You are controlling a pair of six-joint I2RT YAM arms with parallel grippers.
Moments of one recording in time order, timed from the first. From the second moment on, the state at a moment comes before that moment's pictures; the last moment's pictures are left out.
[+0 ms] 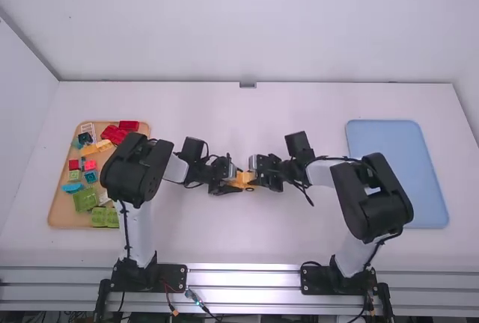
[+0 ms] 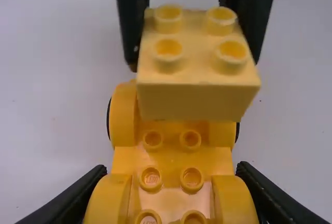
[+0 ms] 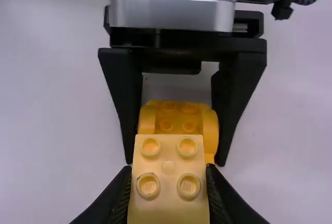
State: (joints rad) left arm -0.23 2.09 0.76 0.30 1.04 1.05; right arm 0.35 1.84 0.75 0.03 -0.91 -1.05
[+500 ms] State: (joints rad) left arm -0.23 2.09 0.75 0.33 1.04 1.01; right arm 0.35 1.88 0.75 0.07 -0.89 -1.00
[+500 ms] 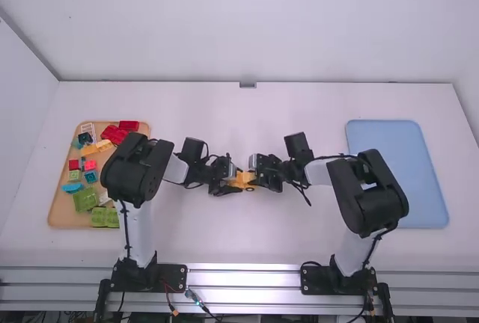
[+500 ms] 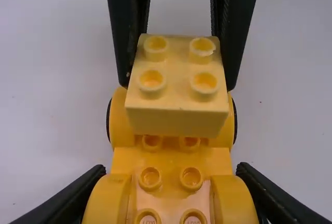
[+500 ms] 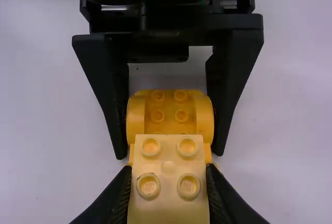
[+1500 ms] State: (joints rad) left arm -0.23 2.09 0.76 0.32 1.04 1.01; right arm 0.34 1.88 0.75 0.06 -0.88 -1.02
